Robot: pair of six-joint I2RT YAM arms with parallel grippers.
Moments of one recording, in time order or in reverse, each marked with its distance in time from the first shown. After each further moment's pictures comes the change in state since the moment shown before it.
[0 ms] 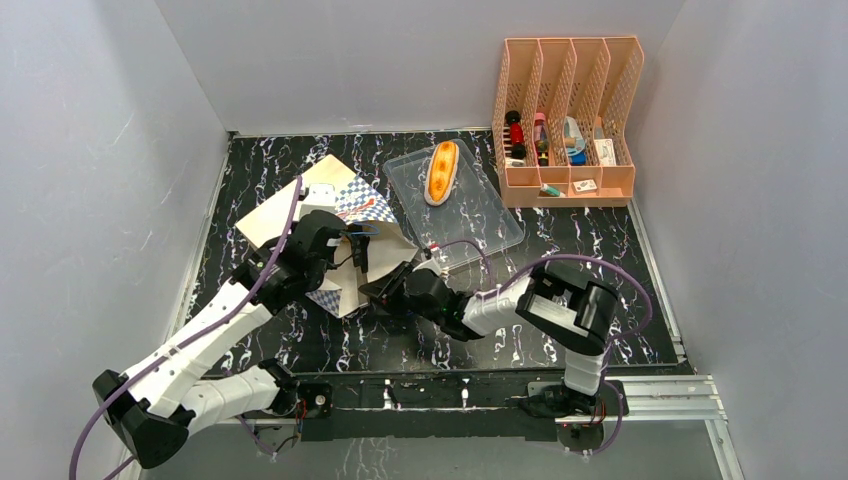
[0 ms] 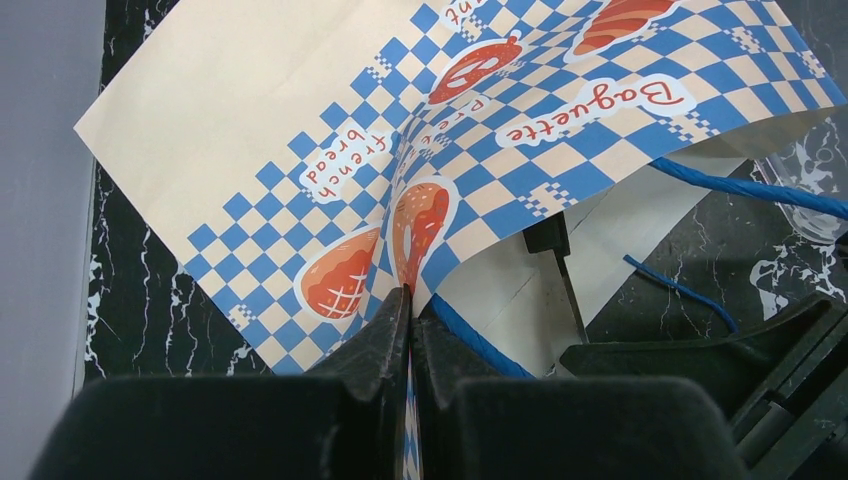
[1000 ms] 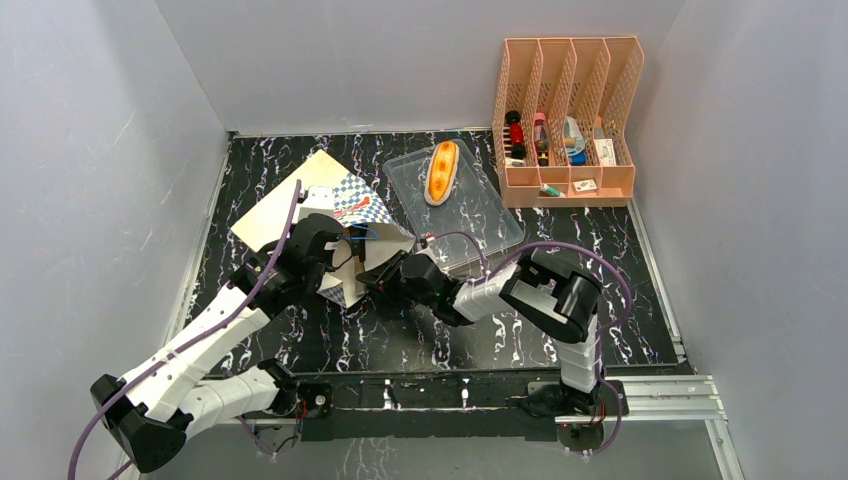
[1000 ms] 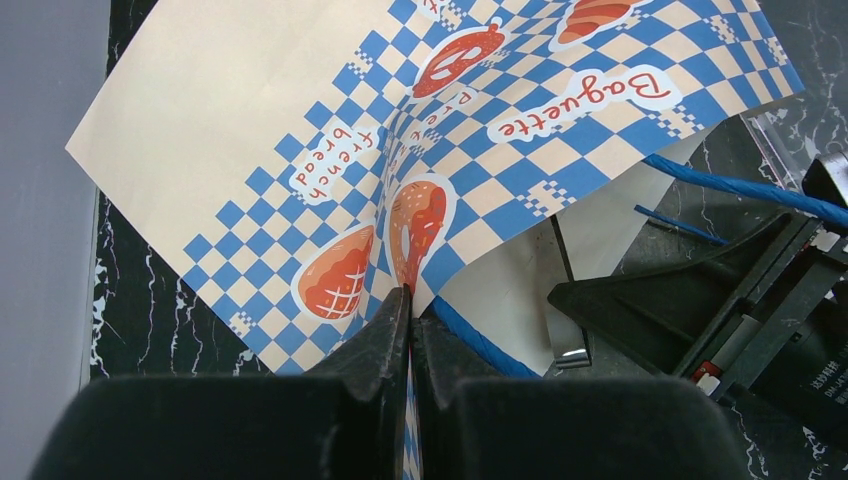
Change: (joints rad) left arm 0.000 -0.032 -0.028 0.016 0.000 0.024; right arm -0.080 0.108 0.093 0.011 -0.081 0.060
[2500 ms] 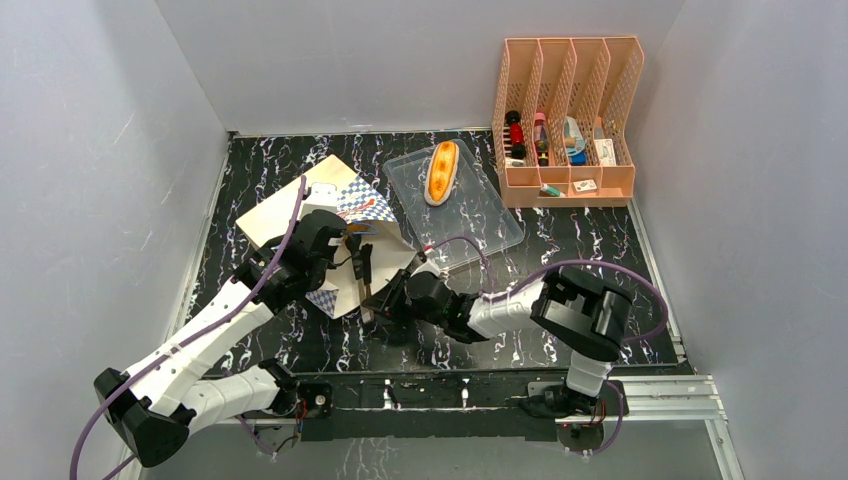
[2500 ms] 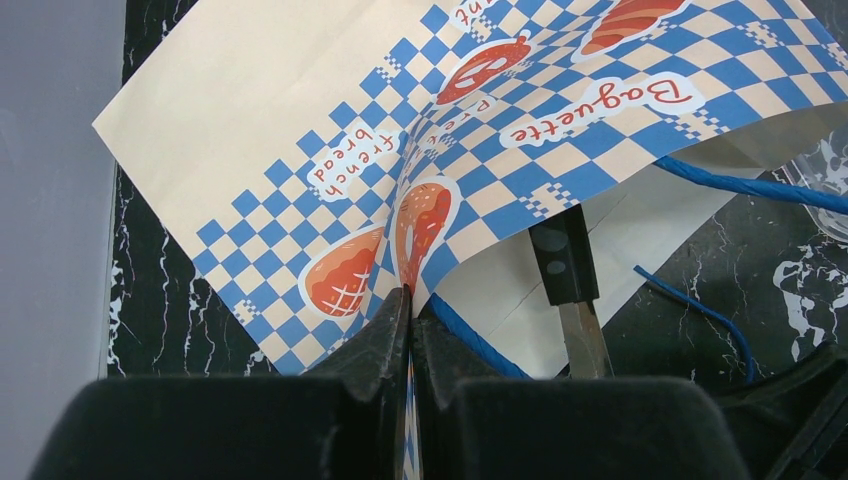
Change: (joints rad) left arm 0.001 0.035 0.029 -0.011 -0.019 0.010; right arm 0.090 -0.173 -0.113 -0.121 0.006 -0.161
